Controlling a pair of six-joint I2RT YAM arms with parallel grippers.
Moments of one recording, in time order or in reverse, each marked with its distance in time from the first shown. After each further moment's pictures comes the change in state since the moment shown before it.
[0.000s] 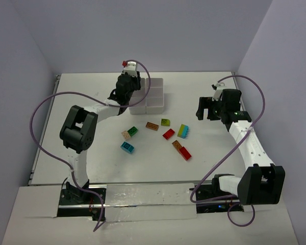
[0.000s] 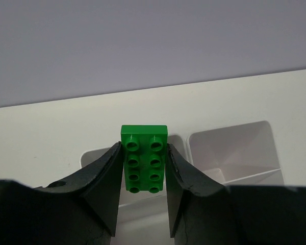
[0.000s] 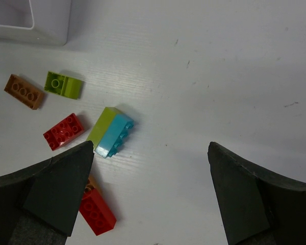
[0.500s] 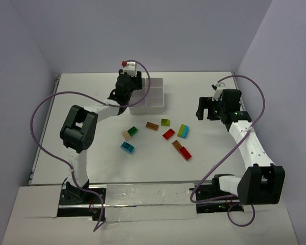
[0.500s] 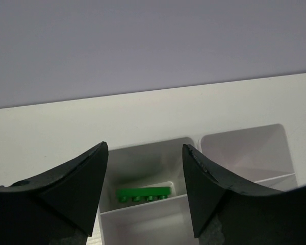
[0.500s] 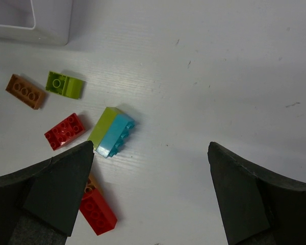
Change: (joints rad) left arm 0.006 0.003 0.000 0.012 -0.026 0.021; right arm 0.000 0.000 0.000 0.000 -0.005 0.003
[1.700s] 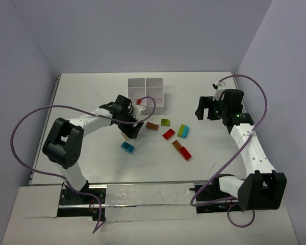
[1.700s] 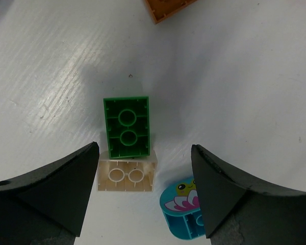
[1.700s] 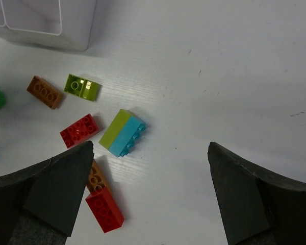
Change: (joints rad) left arm -0.044 -0.280 -0.247 -1.051 0.530 0.362; right arm 0.000 -0.054 0.000 0.000 -0.046 0.000
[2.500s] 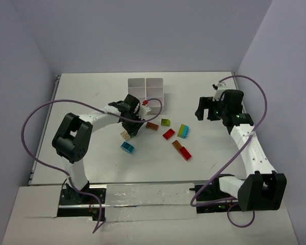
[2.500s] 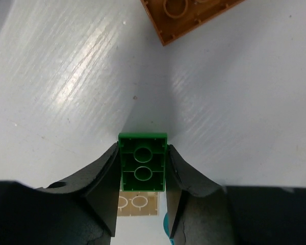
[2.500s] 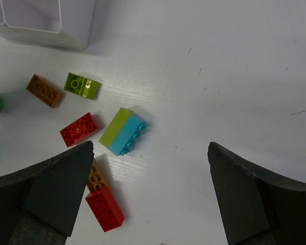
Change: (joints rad) left arm -0.063 0.119 0.119 -0.069 -0.125 -0.007; right arm 0.000 -0.006 -0.007 0.000 -0.001 0.000
